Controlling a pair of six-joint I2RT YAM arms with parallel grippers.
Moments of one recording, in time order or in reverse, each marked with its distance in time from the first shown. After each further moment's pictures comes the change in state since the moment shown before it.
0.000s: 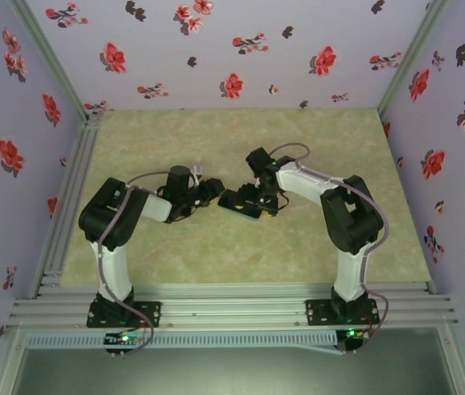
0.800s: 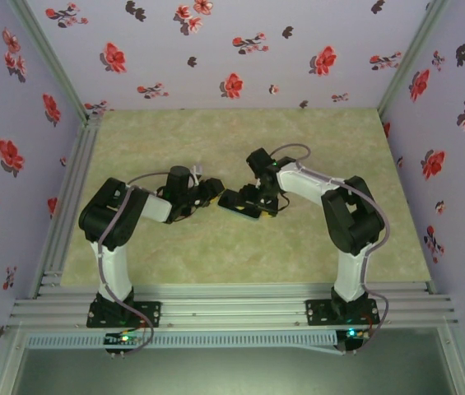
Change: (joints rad) left arm 0.000 0.000 -0.004 0.016 -0.002 -0.026; right arm 0.000 -0.011 -0.011 -0.005 0.001 0.007
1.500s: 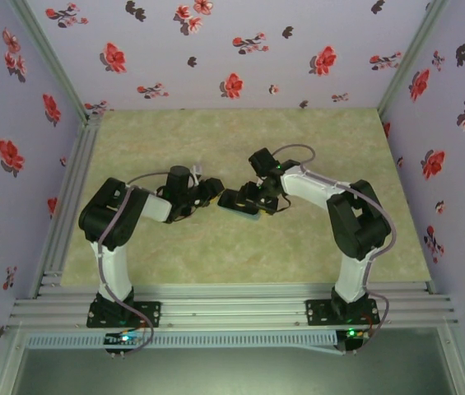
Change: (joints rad) left arm 0.002 0.000 0.002 -0.001 0.000 -0.001; right arm -0.001 -0.057 -0.063 0.101 -0.001 0.045
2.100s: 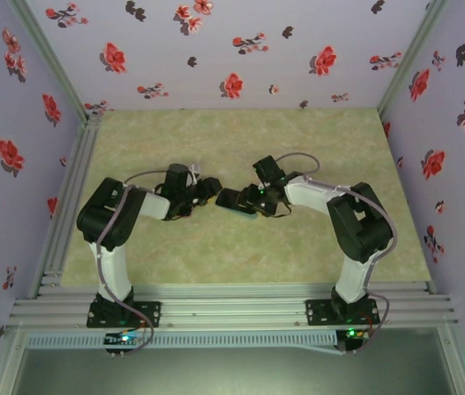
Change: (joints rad) left arm 0.016 -0.010 0.021 -0.074 -0.001 0.041; right arm -0.008 -0.028 -0.153 0.258 -0.026 0.077
